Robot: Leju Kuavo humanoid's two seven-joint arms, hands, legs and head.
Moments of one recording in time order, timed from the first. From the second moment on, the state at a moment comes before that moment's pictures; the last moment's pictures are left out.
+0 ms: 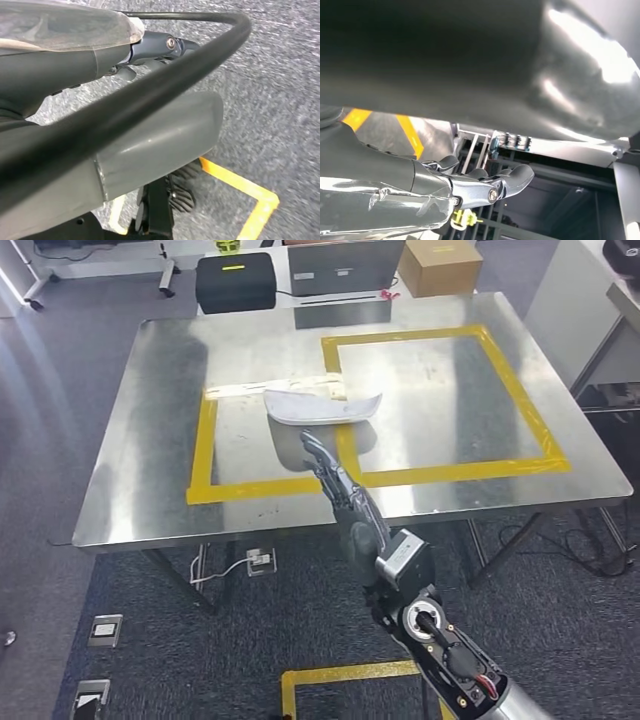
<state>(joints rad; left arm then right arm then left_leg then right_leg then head) -0.11 0.24 -0.83 -0.21 1.30 0.12 -0.15 -0.39 0.04 0.76 -1.54 0.00 -0.08 -0.42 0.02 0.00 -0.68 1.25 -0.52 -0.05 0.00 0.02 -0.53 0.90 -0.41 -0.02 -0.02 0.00</state>
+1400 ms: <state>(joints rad) -0.10 0.24 -0.83 -0.21 1.31 0.13 -0.16 -0.38 0.02 0.74 -1.54 -0.03 -0.08 -0.42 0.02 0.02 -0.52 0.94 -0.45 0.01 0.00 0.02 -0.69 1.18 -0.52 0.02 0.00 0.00</state>
